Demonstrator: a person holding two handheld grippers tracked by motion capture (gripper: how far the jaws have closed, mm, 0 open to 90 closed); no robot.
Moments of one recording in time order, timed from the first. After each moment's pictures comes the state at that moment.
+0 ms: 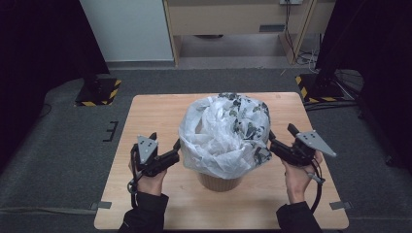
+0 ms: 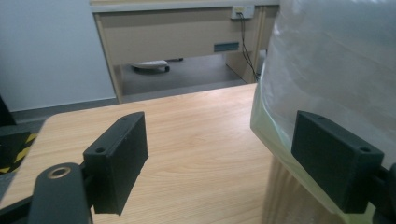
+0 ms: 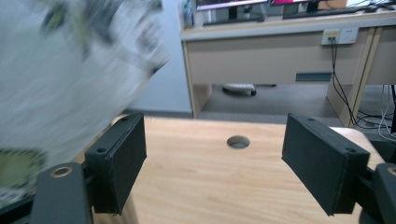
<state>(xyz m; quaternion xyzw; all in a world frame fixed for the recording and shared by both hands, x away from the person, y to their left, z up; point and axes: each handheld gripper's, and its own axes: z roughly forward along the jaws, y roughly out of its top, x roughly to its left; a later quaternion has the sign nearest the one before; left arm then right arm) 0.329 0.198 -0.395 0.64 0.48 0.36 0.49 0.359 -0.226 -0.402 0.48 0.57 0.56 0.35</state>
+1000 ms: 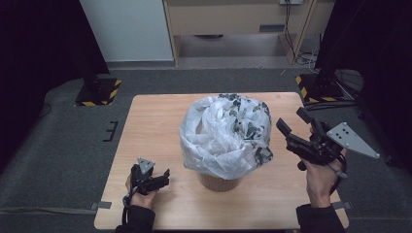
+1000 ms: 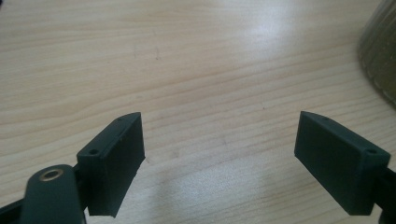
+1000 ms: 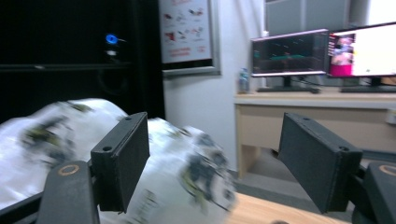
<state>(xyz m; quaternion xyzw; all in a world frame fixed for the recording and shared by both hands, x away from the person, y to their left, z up) 0.334 0.233 -0.517 0.72 0.55 0.26 0.33 0.323 -0.231 -0.317 0.34 0.57 0.67 0.33</state>
